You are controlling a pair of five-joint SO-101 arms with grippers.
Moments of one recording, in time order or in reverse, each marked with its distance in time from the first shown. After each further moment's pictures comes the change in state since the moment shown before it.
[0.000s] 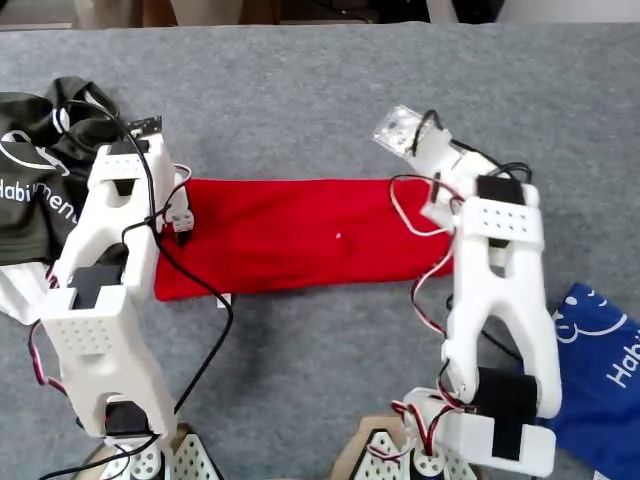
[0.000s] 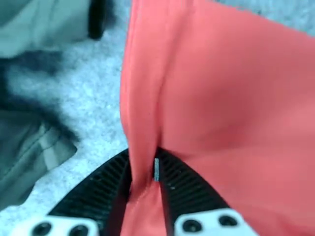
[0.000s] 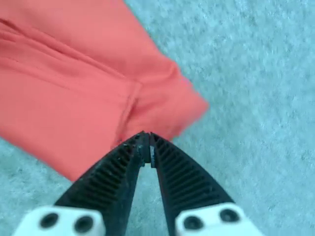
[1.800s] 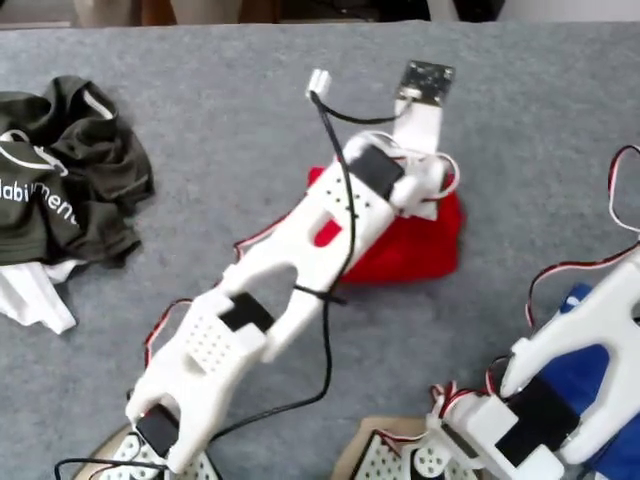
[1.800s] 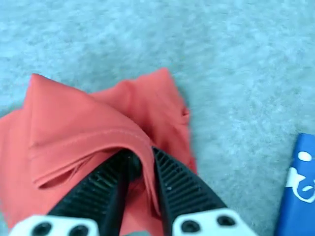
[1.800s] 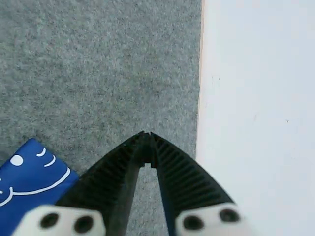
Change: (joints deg) left arm 49.9 11.4 -52.3 1.6 12.8; right arm 37.5 0.3 -30.4 7.6 3.6
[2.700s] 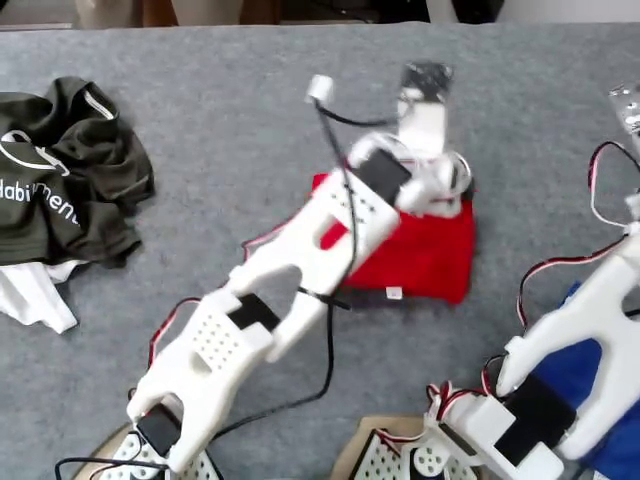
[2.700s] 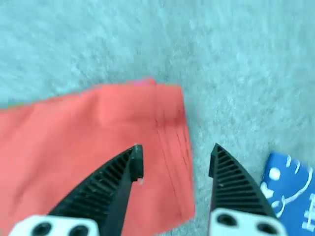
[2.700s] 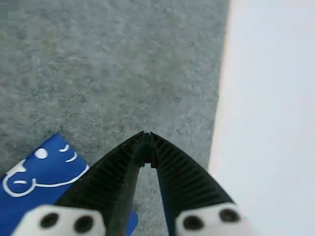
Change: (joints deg) left arm -1.3 2.6 -9.6 4.1 7.4; right arm -3.8 0.0 0.0 5.5 1.8
